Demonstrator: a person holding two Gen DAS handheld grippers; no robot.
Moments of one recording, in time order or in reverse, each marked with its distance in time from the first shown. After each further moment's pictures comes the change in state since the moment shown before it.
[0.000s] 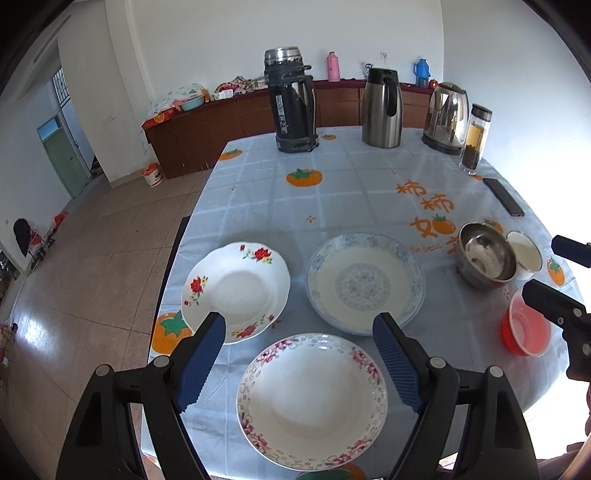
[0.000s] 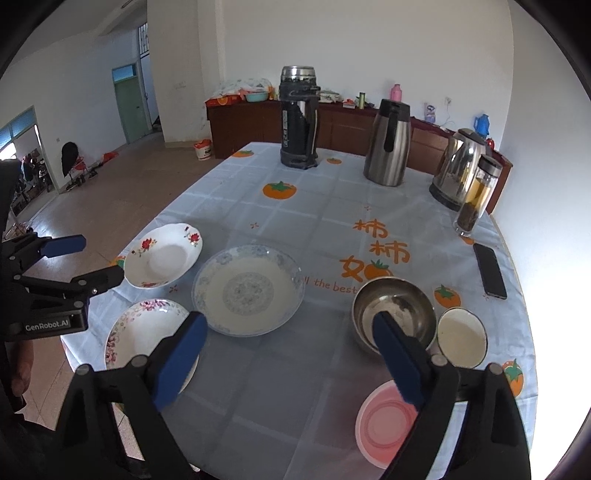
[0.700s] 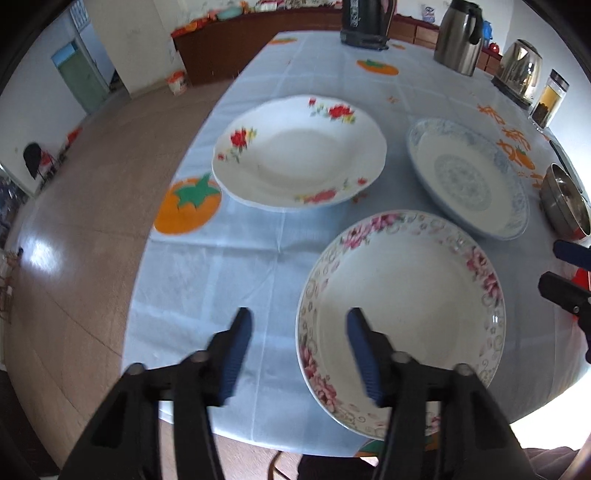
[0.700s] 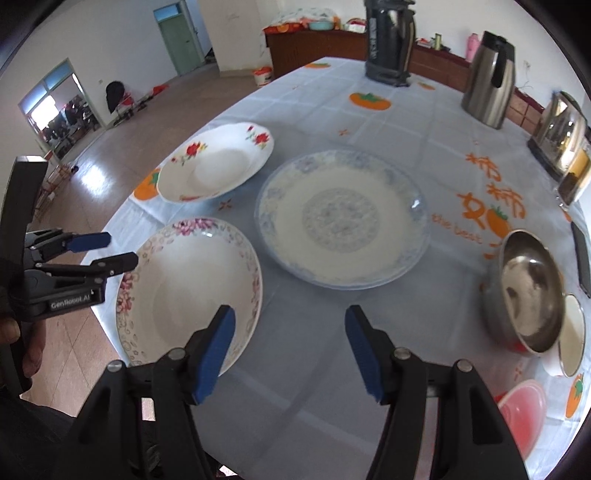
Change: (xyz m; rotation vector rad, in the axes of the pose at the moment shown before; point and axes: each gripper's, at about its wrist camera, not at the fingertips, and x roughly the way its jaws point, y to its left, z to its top) left arm 0.096 0.072 -0.089 -0.169 0.339 0.045; right arm 0.109 0.059 -0.034 -0.107 0.283 0.241
